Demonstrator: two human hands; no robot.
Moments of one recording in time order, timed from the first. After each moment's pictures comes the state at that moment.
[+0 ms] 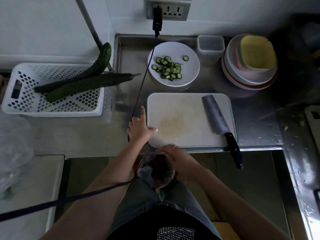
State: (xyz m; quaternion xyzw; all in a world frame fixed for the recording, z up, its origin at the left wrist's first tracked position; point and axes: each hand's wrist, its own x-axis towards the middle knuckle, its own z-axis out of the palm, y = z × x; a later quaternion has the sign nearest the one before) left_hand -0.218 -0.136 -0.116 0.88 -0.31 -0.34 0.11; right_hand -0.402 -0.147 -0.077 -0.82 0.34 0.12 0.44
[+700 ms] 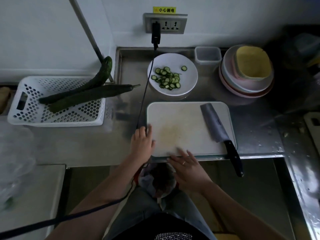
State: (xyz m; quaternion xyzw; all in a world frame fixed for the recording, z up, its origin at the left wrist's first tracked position) left_hand -0.230 -0.111 -0.124 0.83 -0.54 -0.13 0.00; right_hand -0.453 -0.150 -0.112 -0.94 0.23 0.07 0.22
